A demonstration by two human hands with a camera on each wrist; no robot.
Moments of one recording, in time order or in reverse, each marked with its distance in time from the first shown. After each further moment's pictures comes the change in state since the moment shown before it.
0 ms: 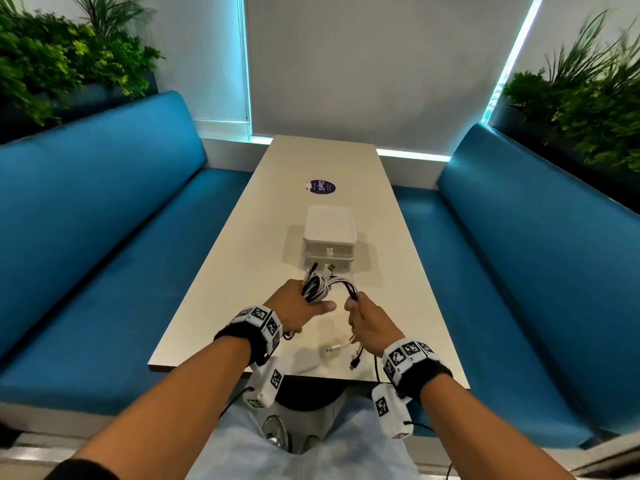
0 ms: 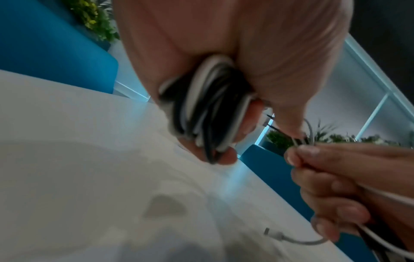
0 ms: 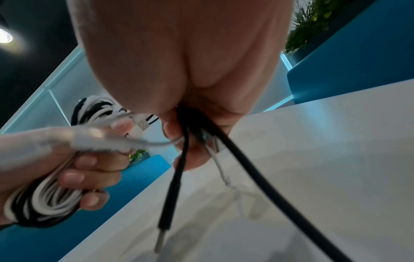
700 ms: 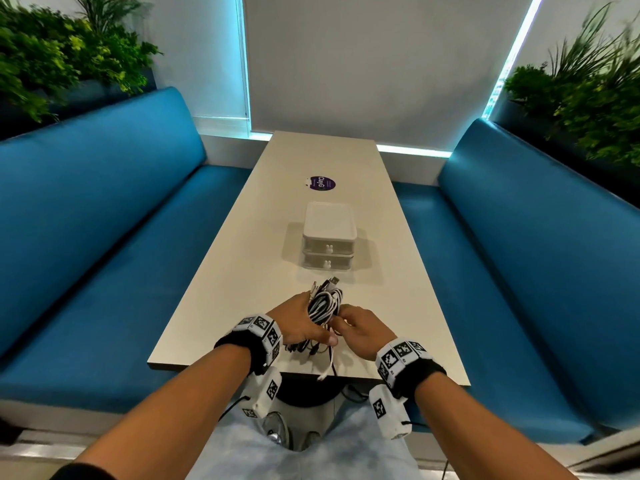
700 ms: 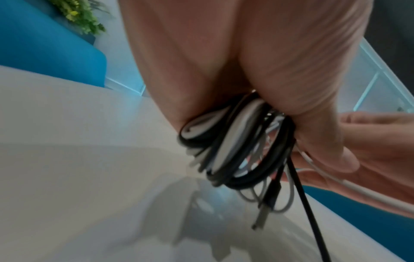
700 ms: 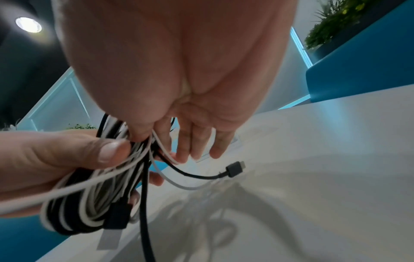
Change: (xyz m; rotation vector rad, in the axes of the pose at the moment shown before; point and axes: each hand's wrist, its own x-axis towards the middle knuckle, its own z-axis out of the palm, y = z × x) left_hand -0.013 -0.007 0.012 0.031 -0.254 0.136; right_hand -0.002 -0.007 0.009 -0.111 -0.131 -0.071
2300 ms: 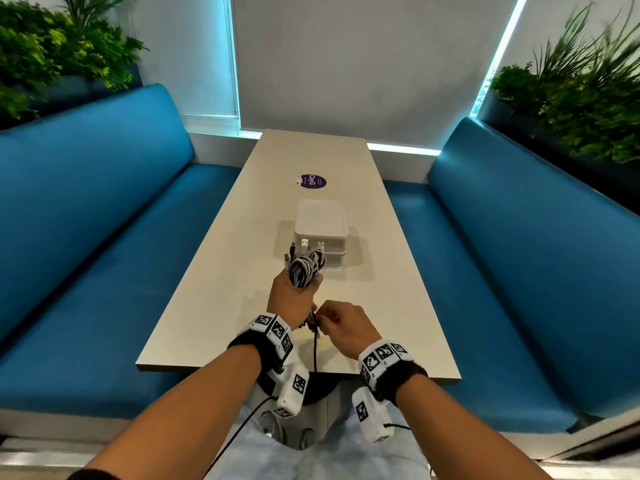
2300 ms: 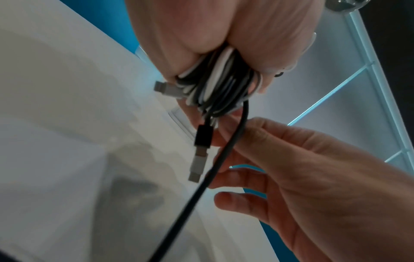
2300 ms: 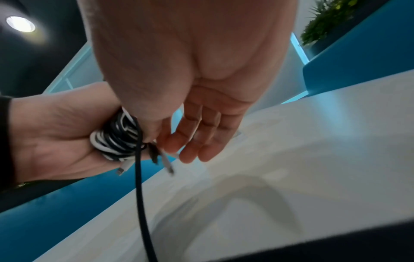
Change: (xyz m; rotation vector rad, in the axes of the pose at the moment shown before) left_hand 0.019 0.017 0.015 -0.357 0.725 -0.061; right_hand 0.007 0.004 0.019 0.024 0.163 -0.052
